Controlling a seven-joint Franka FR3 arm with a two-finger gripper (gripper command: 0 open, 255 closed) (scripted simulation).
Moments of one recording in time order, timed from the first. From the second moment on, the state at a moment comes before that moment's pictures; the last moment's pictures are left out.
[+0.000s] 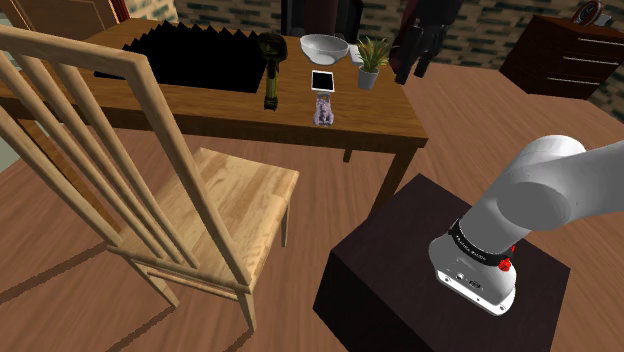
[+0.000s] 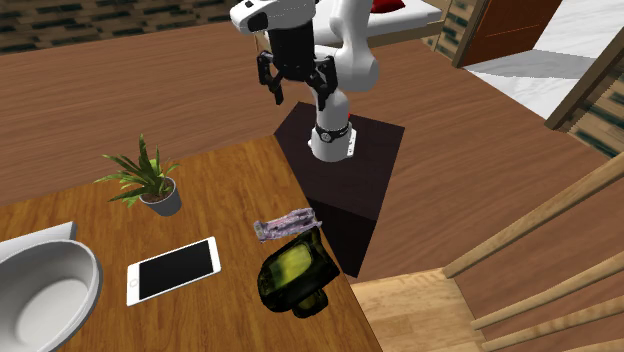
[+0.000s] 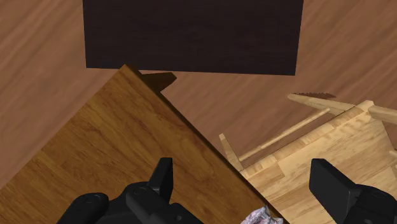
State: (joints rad) arm 0.01 -0.76 0.00 -2.40 0.08 1.61 -0.03
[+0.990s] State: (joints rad) arm -0.06 -0.28 0.14 -2.22 0.22 1.87 0.47
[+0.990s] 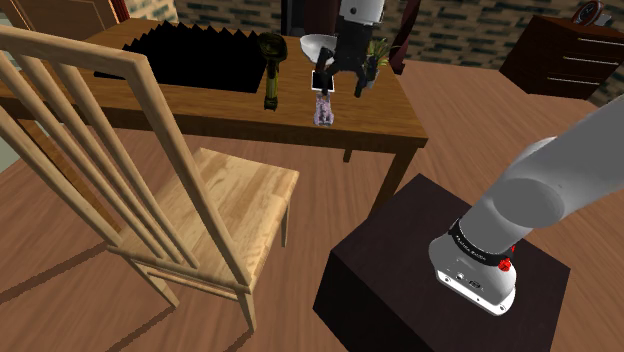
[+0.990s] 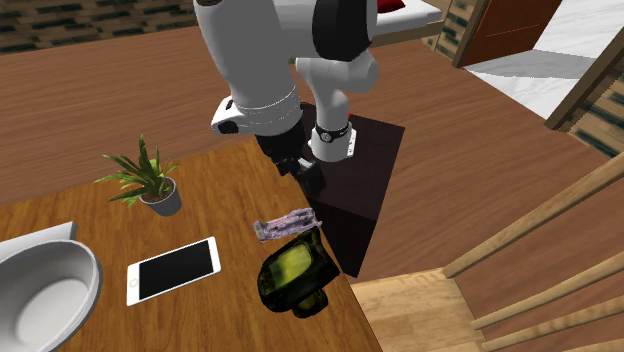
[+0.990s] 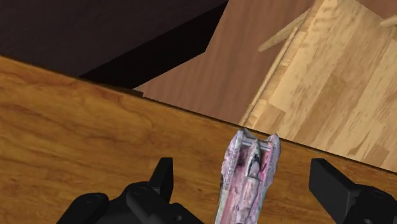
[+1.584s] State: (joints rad) arm -0.08 -0.09 0.15 -2.17 0.24 1.99 0.60
